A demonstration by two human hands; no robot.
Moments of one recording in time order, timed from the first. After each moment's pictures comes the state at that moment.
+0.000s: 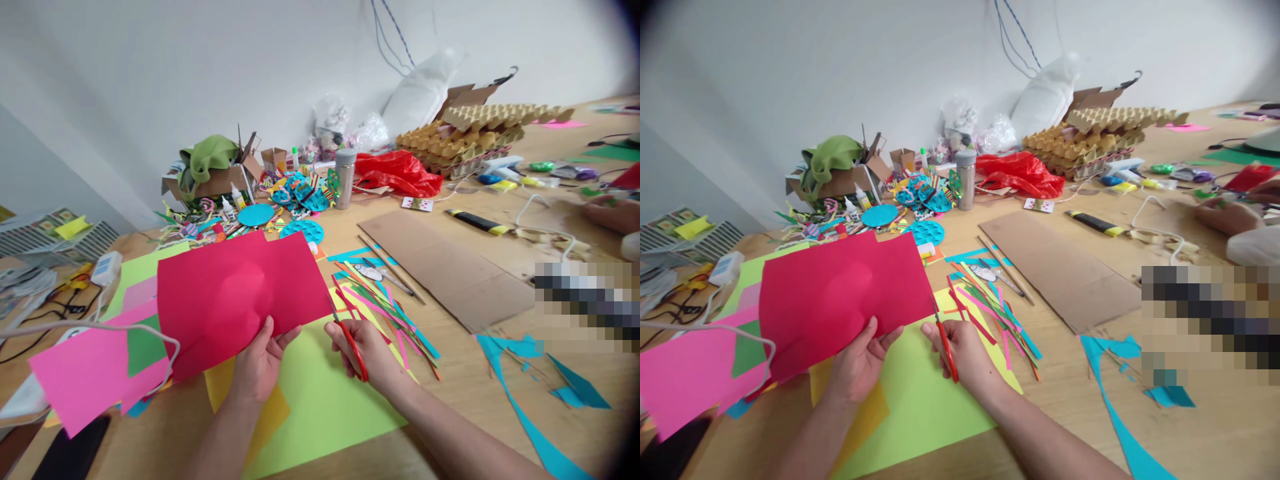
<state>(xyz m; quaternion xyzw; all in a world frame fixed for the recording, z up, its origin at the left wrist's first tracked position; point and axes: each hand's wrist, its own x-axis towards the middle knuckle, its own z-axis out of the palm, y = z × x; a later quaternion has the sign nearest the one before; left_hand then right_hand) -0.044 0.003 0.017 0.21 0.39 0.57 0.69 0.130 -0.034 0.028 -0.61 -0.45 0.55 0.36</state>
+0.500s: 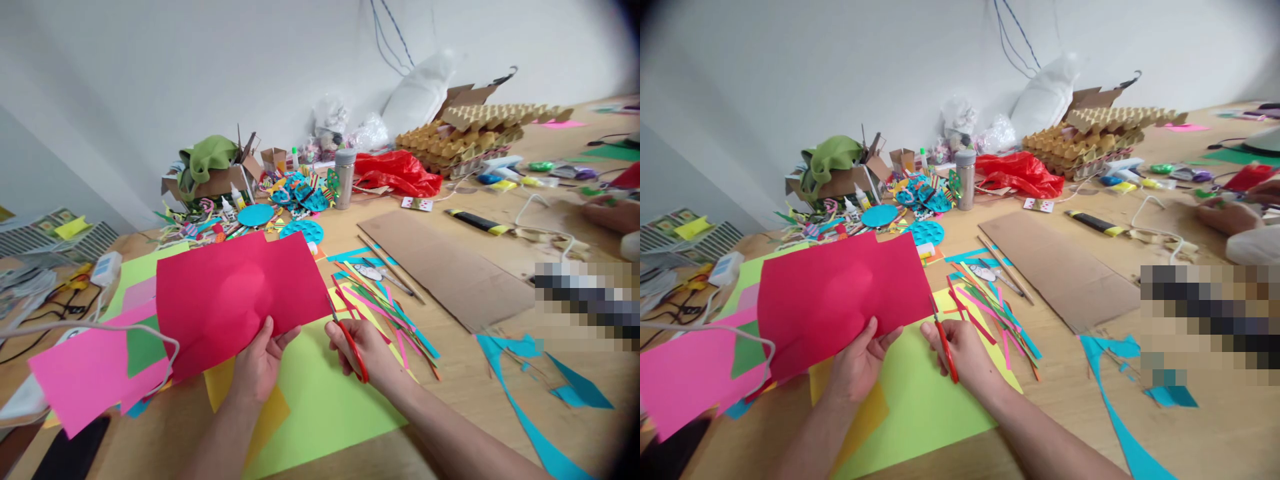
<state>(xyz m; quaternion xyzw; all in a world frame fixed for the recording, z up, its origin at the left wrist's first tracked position) -0.045 0.003 0.014 0.22 0.39 0.57 0.69 0.130 -0.034 0.024 -0.60 -0.46 0.54 0.36</state>
